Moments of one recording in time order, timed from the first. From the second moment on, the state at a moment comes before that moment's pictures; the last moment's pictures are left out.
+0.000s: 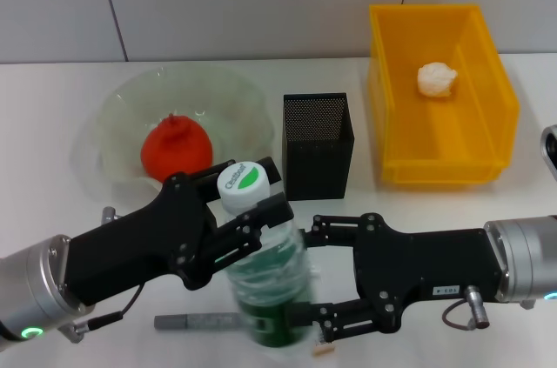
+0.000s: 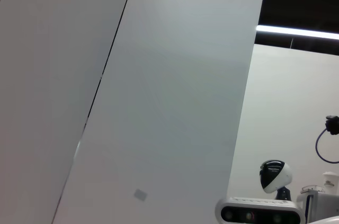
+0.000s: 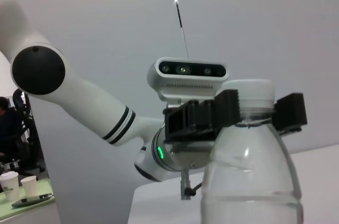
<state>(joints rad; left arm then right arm) -0.48 -2.07 1.04 0.23 1.32 1.88 -0.99 0.51 2.08 1.94 0.59 1.56 -1.67 1.20</state>
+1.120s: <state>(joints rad) -0.34 -2.06 0.90 0.42 1.32 1.80 -0.93 0.35 2.06 2.02 0.70 1.51 -1.66 1.24</state>
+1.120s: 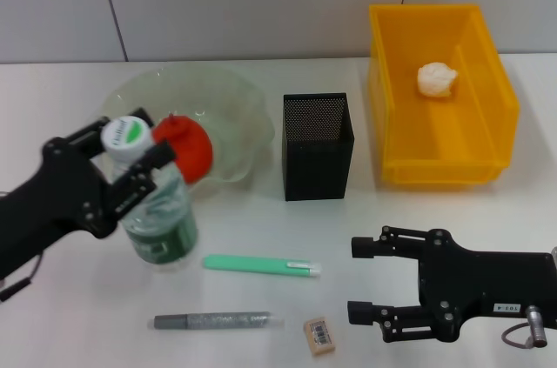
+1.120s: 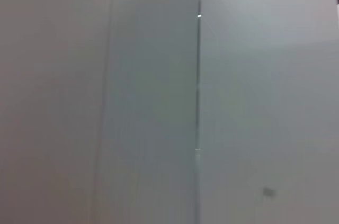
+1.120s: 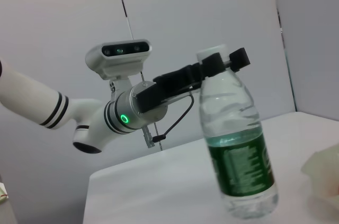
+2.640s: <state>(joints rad) -0.31 -2.07 0.78 0.32 1.26 1.53 -0.68 0.36 2.07 2.02 0.68 1.48 -1.65 1.23</state>
